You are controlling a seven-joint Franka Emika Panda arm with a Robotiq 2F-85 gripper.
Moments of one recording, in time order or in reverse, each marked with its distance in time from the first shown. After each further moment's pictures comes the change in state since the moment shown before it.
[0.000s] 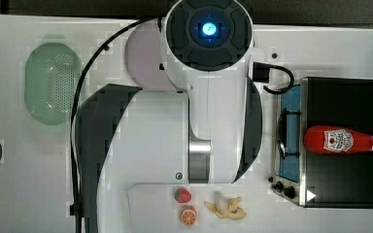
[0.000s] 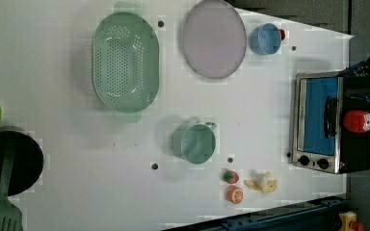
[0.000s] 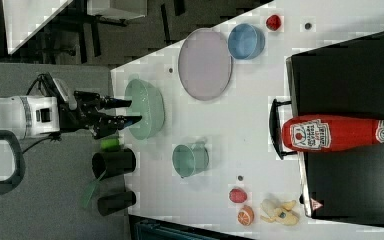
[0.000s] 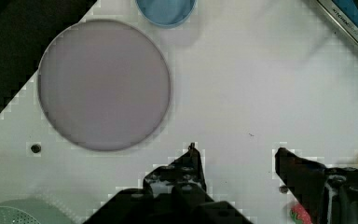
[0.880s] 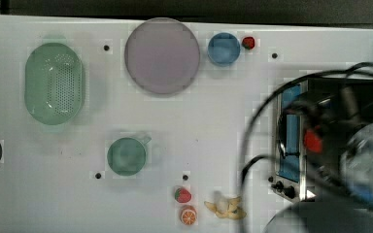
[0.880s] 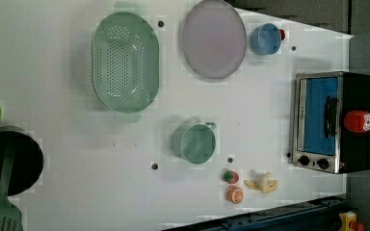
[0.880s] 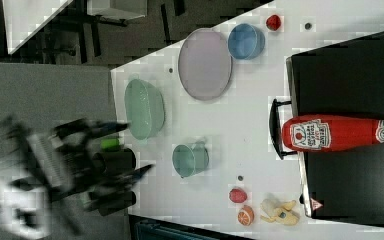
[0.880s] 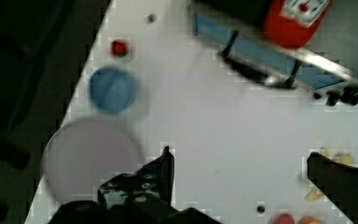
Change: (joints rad) arm -0.027 -0.228 -0.350 -0.048 0.016 -0.056 -0.024
